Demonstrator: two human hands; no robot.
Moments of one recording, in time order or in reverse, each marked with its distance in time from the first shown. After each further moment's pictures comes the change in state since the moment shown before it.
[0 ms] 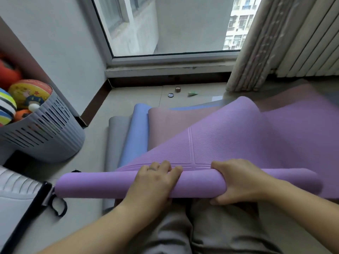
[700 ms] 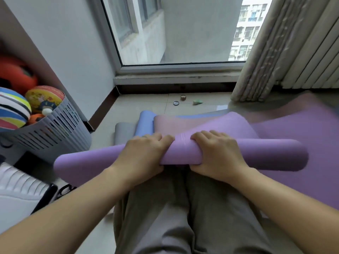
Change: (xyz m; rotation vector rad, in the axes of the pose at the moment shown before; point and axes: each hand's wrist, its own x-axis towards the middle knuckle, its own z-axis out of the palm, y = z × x) left_hand 0.030 -0.042 -0.063 0.076 0.092 -0.164; right_hand 0.052 -0.032 -0.027 -0.075 0.630 -0.095
